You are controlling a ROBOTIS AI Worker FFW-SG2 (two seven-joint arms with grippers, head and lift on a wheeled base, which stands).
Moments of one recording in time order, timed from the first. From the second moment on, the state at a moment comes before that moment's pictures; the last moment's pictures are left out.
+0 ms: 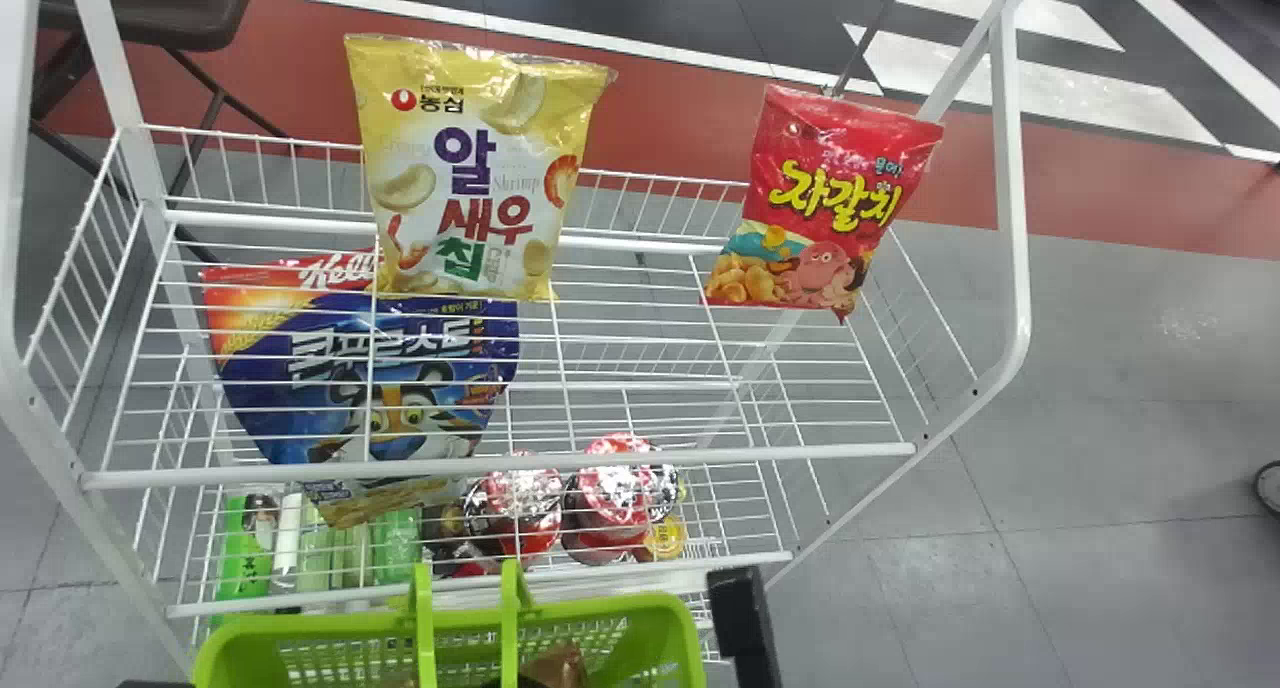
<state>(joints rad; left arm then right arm) 0.69 0.16 -0.16 -2.37 0.27 1.20 -1.19 0.70 -0.12 -0.10 -2.36 -0.38 1.22 0.72</state>
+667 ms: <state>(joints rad) 0.70 0.16 -0.16 -2.37 0.27 1.19 -1.18 0.77 -0.10 -0.29 -2.50 -0.36 0.87 0.65</state>
